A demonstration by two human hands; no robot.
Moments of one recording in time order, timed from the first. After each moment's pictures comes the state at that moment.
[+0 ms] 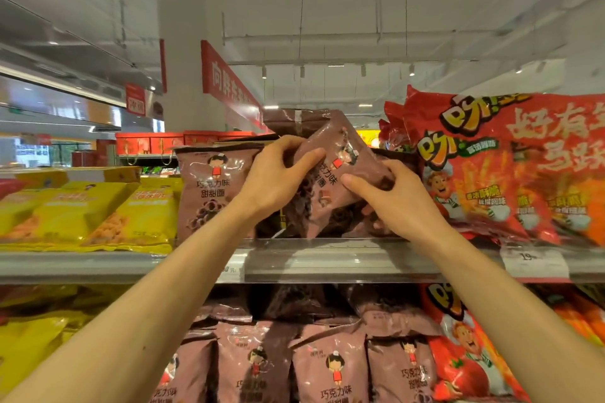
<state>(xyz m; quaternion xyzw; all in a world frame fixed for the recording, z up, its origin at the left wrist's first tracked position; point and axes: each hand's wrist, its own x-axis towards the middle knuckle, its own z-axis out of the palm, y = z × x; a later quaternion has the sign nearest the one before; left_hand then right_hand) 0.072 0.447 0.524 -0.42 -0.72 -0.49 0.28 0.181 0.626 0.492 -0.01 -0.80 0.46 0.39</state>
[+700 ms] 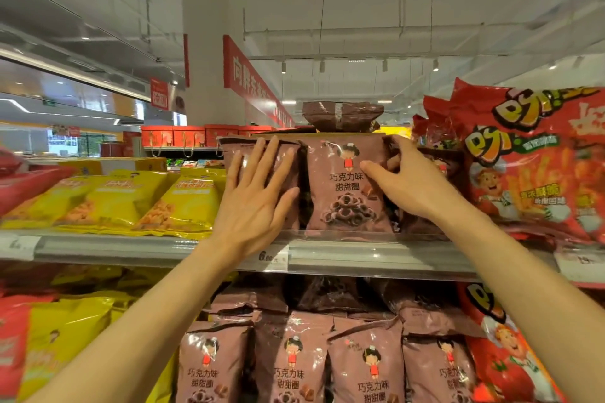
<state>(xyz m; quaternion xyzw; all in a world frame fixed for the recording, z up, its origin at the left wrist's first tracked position) 0.017 0.360 0.457 -0.31 -0.79 -0.07 0.52 0.153 0.593 0.518 -0.05 -0.88 0.28 0.38</state>
